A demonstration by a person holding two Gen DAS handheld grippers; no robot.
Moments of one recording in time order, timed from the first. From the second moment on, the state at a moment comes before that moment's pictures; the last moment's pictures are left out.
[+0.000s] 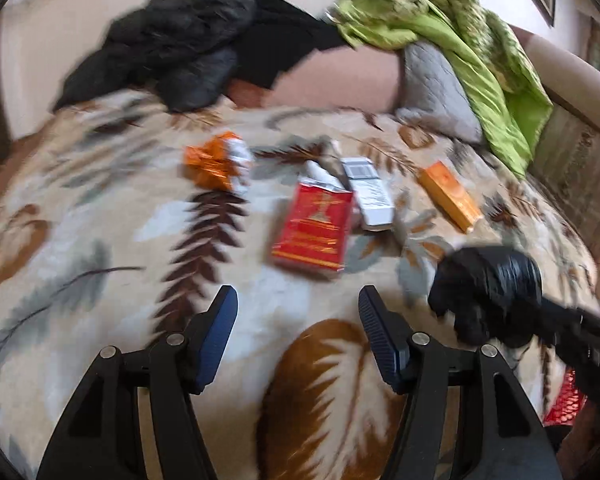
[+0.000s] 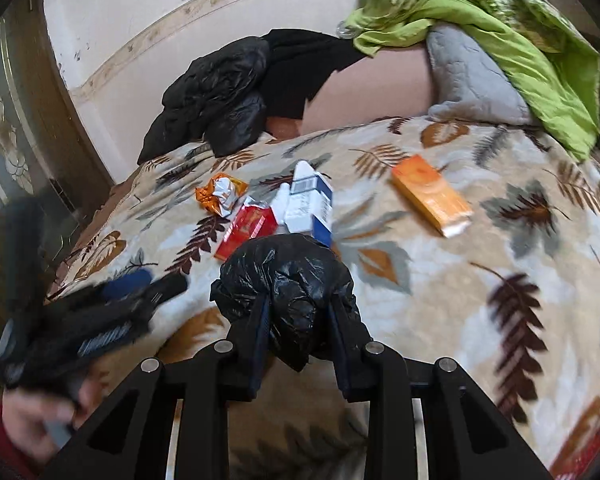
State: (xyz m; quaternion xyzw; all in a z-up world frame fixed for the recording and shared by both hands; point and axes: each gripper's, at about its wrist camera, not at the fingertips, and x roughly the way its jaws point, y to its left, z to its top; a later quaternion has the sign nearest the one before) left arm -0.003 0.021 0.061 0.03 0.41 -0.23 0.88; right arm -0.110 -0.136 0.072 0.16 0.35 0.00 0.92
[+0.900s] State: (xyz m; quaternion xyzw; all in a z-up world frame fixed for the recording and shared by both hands) left arm -0.005 0.003 0.044 0.04 0.43 -0.20 0.88; right arm -0.115 -0.147 0.068 0.19 0.35 -0.01 0.92
